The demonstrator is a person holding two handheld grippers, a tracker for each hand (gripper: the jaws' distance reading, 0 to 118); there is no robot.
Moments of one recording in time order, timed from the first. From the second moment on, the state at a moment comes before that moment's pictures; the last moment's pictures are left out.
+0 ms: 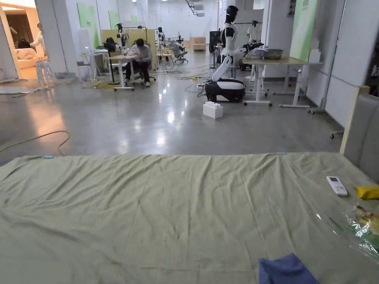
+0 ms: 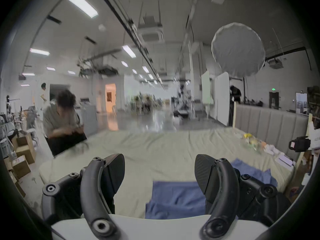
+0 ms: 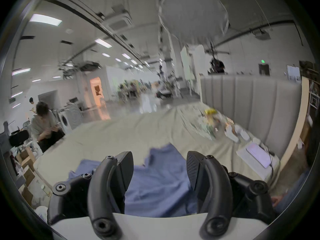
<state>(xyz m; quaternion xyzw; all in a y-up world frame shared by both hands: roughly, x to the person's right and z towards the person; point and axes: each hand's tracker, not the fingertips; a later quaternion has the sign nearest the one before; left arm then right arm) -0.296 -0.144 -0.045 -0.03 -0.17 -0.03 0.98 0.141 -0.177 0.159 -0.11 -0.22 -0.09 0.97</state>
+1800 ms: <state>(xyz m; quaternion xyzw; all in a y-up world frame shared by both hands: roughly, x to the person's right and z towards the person) -0.204 -0.303 -0.335 -0.41 -0.25 -0.01 0.88 0.136 -0.224 0.118 -0.20 -0.17 -0.12 0.96</state>
